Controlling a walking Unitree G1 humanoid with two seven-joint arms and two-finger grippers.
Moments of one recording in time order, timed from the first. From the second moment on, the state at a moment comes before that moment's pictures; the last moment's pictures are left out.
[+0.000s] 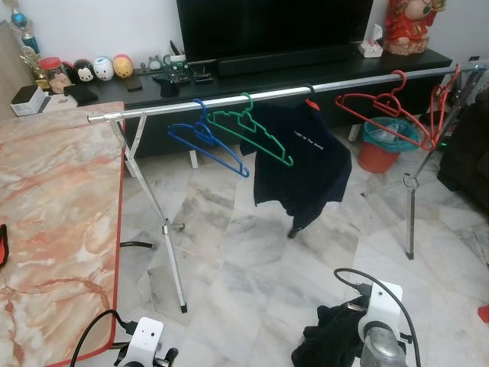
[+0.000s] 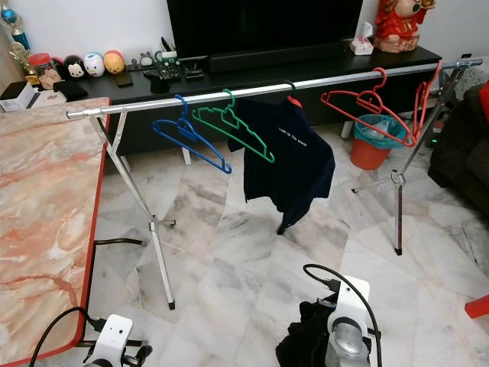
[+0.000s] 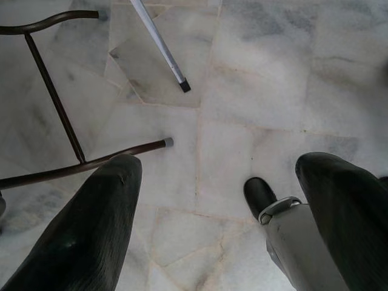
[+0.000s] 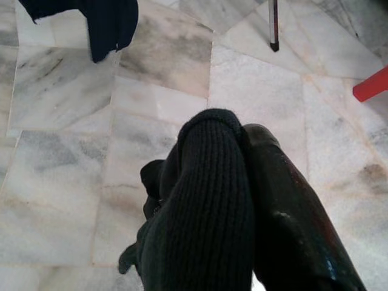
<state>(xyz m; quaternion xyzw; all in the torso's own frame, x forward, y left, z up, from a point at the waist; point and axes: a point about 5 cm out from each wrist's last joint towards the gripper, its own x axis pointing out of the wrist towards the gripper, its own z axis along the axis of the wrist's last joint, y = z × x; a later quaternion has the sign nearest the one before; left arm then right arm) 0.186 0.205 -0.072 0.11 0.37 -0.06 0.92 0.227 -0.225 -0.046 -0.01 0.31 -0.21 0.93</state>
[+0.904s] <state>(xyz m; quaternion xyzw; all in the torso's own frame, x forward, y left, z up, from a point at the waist) 0.177 0.211 -0.077 0.12 0.40 -0.05 0.91 0.230 -0.223 -0.044 -0.01 0.31 -0.20 0.93</state>
